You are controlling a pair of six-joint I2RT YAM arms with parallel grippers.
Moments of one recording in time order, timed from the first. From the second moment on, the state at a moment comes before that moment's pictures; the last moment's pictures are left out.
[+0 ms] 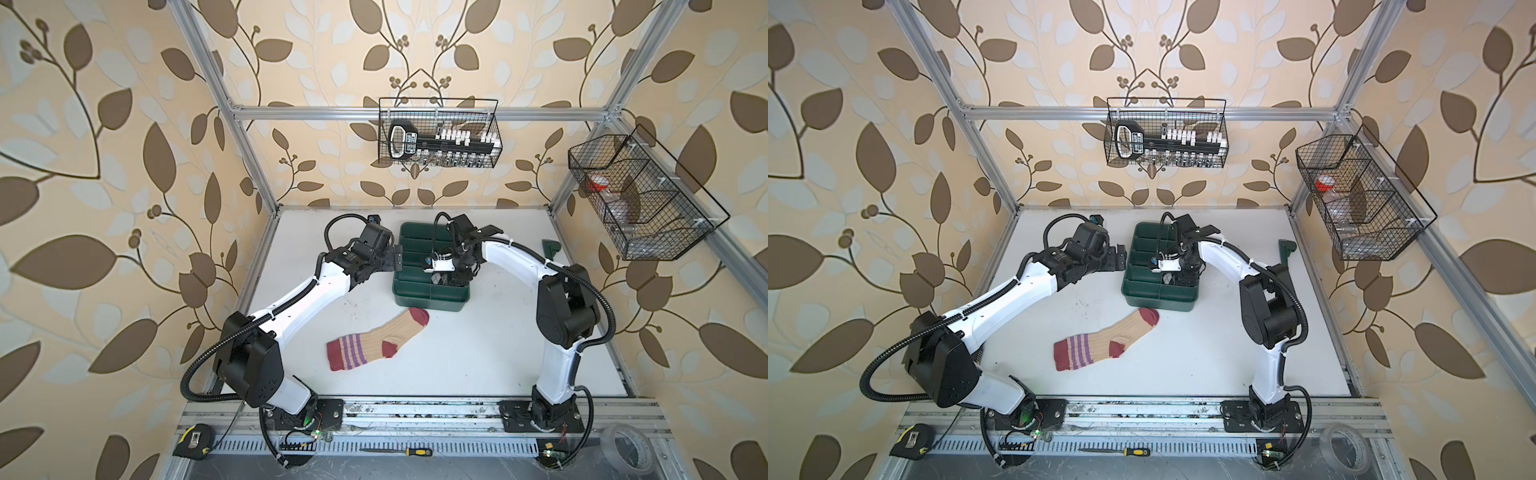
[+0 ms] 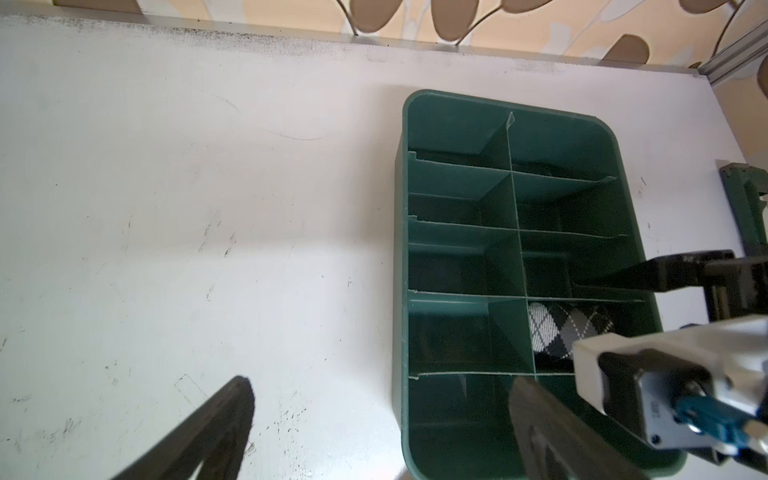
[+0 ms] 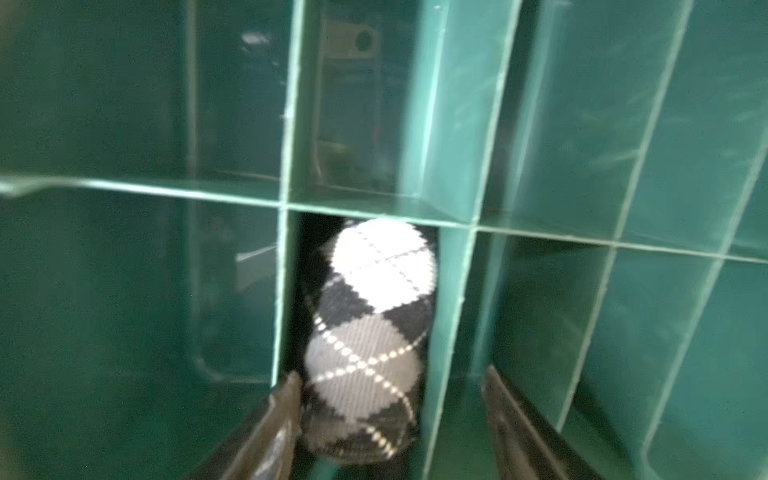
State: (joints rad) left arm -0.55 1.49 1.25 -0.54 -0.20 -0.50; right arm 0.41 1.94 1.56 -0.90 -0.08 -1.17
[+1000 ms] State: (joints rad) left arm -0.46 1.01 0.84 -0.44 0.23 -0.46; right arm 0.22 0.77 0.77 -0.36 -0.04 0.45
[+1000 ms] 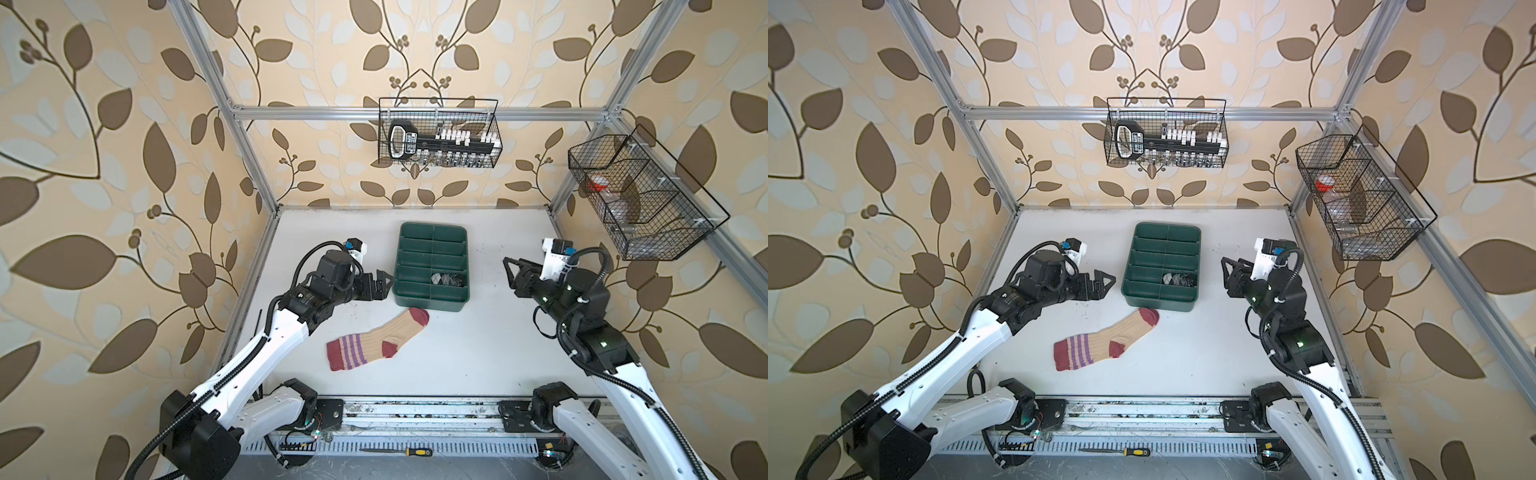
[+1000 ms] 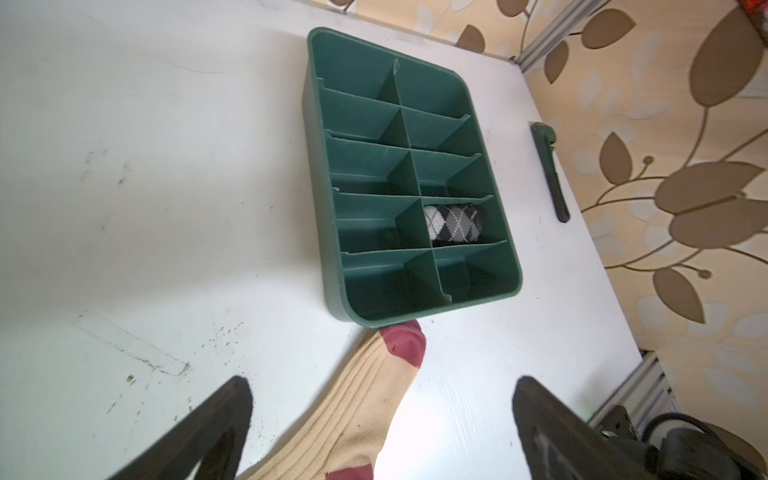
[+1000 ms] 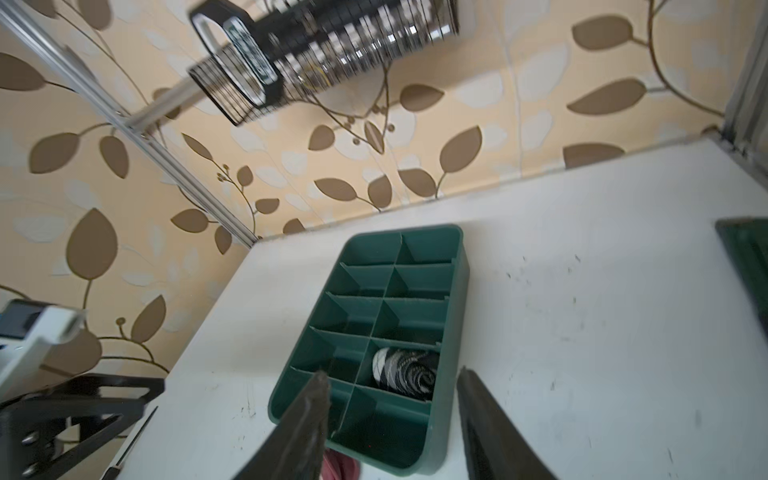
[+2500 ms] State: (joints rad) left arm -0.53 0.91 0.70 -0.34 0.17 -0.34; right arm 0.17 1.55 0.99 -0.41 0.06 0.39
